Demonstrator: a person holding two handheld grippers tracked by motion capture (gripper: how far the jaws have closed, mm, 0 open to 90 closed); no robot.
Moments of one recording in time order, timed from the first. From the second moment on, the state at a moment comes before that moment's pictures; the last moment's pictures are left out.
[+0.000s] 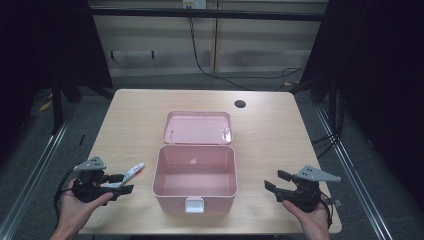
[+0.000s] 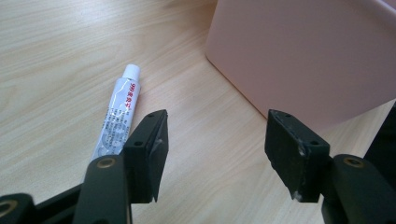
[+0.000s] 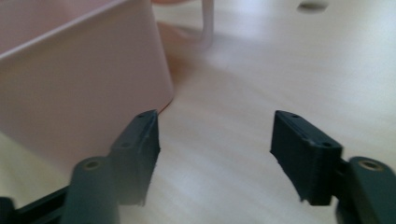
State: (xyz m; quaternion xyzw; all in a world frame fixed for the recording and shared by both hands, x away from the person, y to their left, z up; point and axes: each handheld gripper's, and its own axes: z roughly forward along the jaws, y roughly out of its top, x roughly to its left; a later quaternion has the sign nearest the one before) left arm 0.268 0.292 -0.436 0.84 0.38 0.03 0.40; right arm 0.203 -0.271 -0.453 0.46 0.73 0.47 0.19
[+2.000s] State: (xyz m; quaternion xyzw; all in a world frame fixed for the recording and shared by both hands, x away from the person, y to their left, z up) left arm 0.344 0.258 -0.403 0.92 0.33 0.03 0.18; right arm 0.198 -0.270 -0.450 0.45 0.75 0.46 0.15
